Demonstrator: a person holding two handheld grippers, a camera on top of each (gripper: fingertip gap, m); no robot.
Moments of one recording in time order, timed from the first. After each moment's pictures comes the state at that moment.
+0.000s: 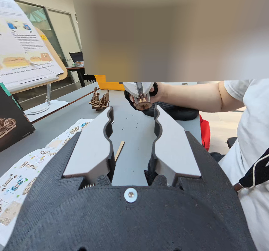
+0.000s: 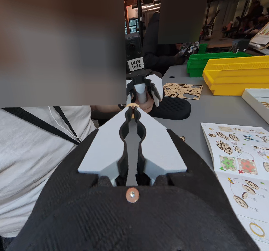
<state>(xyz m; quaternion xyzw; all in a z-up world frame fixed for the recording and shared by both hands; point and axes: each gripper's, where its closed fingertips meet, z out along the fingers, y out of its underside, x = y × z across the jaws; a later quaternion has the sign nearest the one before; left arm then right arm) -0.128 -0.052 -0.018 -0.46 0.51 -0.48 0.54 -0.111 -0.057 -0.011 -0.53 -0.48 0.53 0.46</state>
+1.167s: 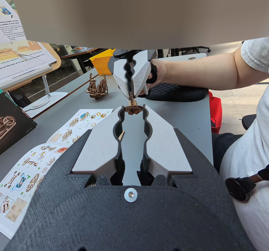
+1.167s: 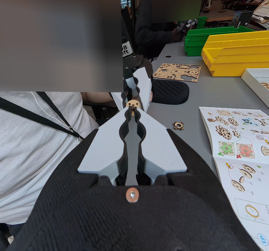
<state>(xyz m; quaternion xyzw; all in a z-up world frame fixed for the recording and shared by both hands) -0.110 -0.059 -0.050 -0.47 0.57 -0.41 0.54 -0.120 -0.055 -0.036 -0.58 -0.51 0.47 0.43</state>
